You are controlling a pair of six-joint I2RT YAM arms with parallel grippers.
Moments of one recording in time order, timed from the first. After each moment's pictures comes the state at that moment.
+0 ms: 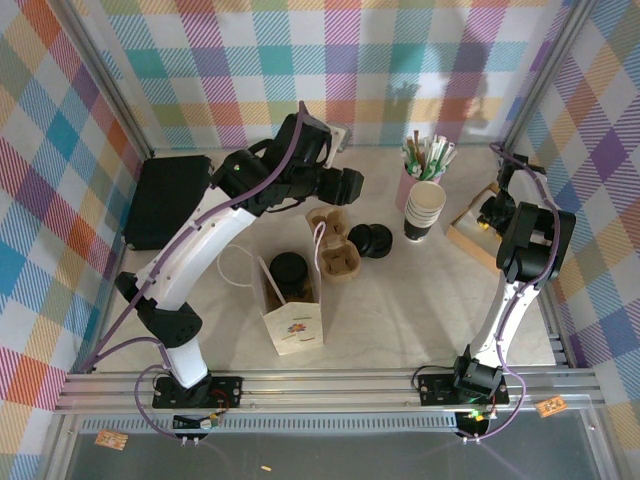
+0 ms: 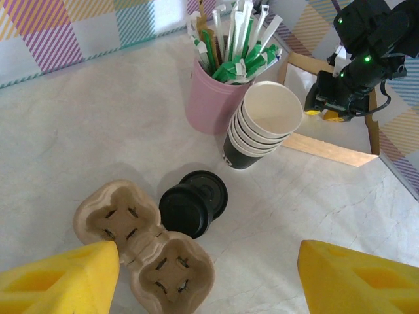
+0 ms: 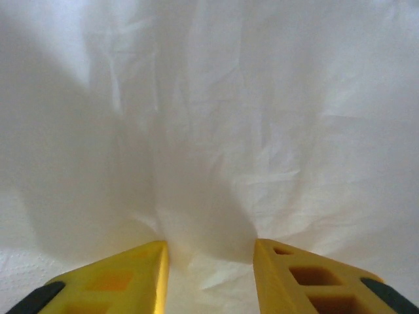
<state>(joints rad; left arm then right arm) -0.80 1.76 2.22 -1.11 -0.07 -0.29 -0.30 2.16 1.75 -1.05 0.10 0.52</state>
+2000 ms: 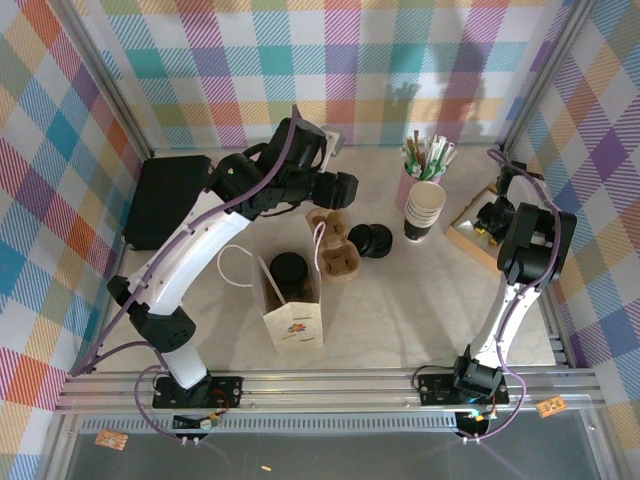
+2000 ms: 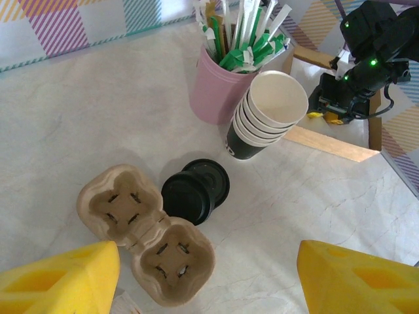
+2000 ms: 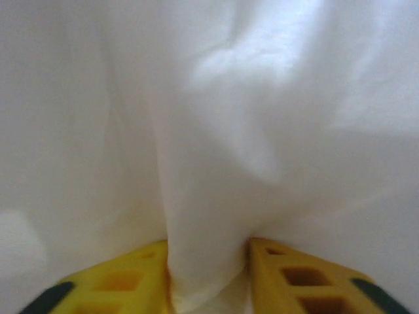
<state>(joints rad) -0.80 1.72 2.16 -1.13 -0.07 -0.31 -0.30 2.14 1.65 -0.99 0.04 0.51</state>
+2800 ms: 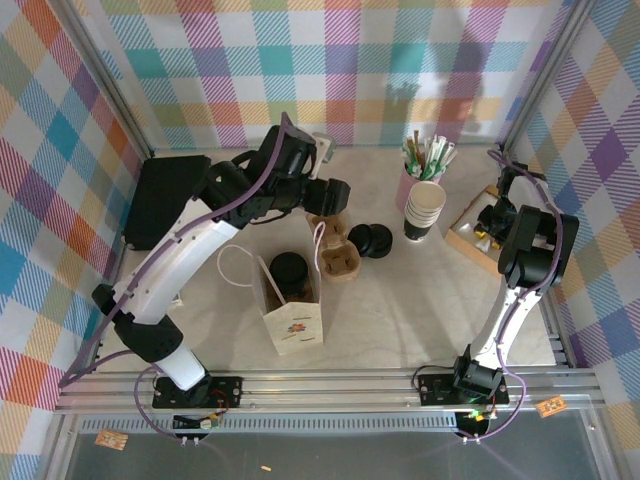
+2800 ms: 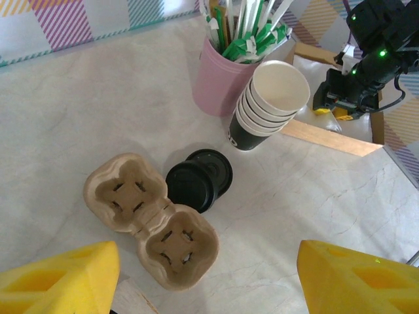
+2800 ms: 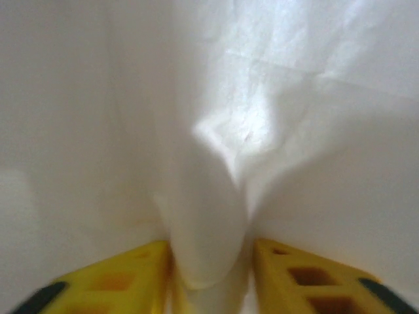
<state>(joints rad) -0.80 1.63 2.05 -1.10 -0.07 -0.31 -0.30 2.09 1.62 -1.05 0.05 0.46</state>
